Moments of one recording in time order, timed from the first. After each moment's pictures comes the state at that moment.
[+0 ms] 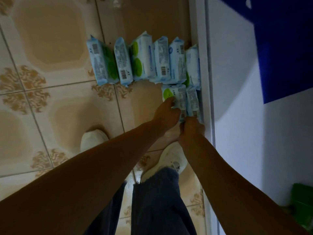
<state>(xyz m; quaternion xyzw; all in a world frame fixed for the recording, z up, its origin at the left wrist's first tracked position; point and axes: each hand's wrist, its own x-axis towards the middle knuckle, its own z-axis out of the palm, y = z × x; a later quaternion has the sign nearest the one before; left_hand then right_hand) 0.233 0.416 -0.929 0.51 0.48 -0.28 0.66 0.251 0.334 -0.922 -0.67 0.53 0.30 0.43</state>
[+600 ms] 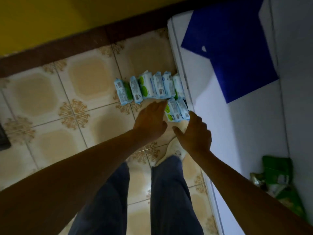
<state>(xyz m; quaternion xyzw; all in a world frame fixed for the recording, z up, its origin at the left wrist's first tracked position) 0.225 0.487 -0.718 0.88 0.13 -0.35 0.29 0.252 0.334 -0.715 -0.93 -0.05 0.35 0.07</state>
